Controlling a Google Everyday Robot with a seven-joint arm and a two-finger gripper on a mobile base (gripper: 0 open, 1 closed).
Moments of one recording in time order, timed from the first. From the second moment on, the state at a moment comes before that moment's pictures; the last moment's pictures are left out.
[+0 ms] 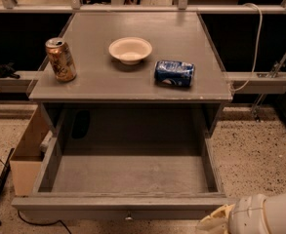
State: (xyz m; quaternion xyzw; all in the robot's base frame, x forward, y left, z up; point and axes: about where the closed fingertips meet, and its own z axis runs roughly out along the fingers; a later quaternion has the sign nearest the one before) arm 0.262 -0.133 0.736 -0.50 0.81 0.22 0.22
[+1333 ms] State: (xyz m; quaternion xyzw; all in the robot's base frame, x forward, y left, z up) arm 0.314 -0.106 0.656 -0.47 0.83 0.23 0.18
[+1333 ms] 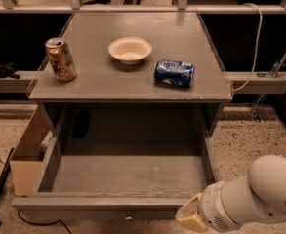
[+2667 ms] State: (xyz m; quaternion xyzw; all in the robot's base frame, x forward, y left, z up) arm 0.326 -0.102 0.651 -0.47 0.83 0.24 0.18
